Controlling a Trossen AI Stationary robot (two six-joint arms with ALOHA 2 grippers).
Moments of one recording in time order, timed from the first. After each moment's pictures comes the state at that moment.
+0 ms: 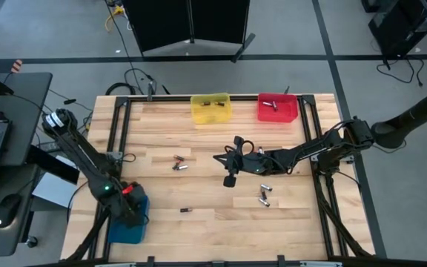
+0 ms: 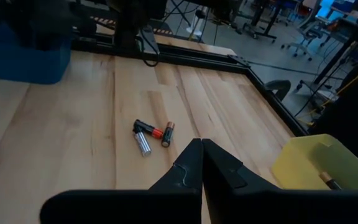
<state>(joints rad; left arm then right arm) -0.95 1.19 0.52 -0.62 -0.03 -1.50 0.18 1.62 0.84 0.41 0.50 -0.09</state>
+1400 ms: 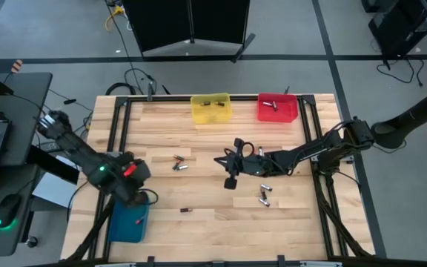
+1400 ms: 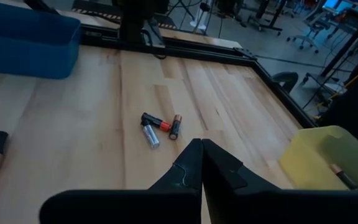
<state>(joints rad) -0.68 1.16 0.98 -1.26 -0.40 -1.05 0.20 1.62 0.84 0.38 0.49 -0.04</state>
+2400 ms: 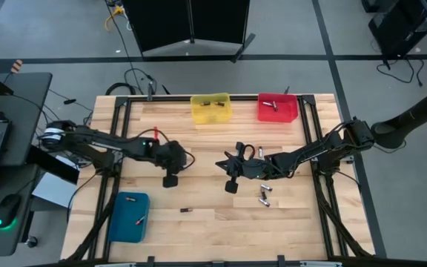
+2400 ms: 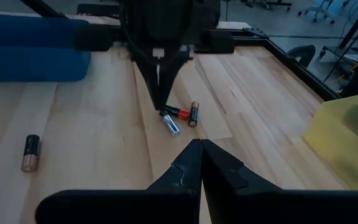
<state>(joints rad) 0.00 1.36 0.67 -0.32 0.02 -0.06 0.22 1.62 0.84 0.32 0.49 0.12</state>
